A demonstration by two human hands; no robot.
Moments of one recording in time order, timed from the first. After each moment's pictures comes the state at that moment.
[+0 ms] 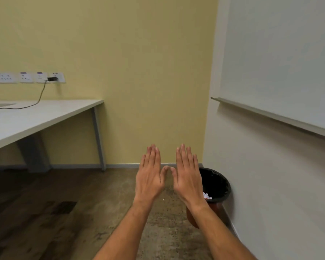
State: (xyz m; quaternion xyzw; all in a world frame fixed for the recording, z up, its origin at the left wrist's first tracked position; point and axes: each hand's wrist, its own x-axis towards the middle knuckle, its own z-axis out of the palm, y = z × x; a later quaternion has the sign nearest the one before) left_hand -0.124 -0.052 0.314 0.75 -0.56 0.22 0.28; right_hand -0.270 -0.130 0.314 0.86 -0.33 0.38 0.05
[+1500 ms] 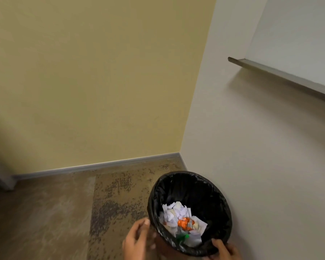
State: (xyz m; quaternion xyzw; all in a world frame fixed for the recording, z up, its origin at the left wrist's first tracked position) left_hand -0.030 -0.414 0.109 0.71 -0.05 -0.45 0.54; right_hand -0.199 -0.478 0.197 -0.10 -0.56 0.63 -0.52
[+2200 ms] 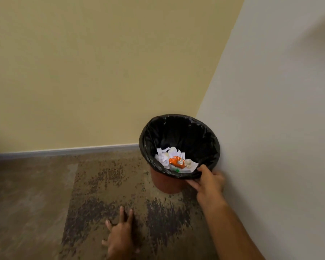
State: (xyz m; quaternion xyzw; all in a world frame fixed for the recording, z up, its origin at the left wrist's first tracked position) left_hand 0.062 -0.558 -0.088 0.82 -0.37 -0.43 -0.06; right_hand -0.126 -0.721 0.092 0.18 -0.64 0.49 -0.56
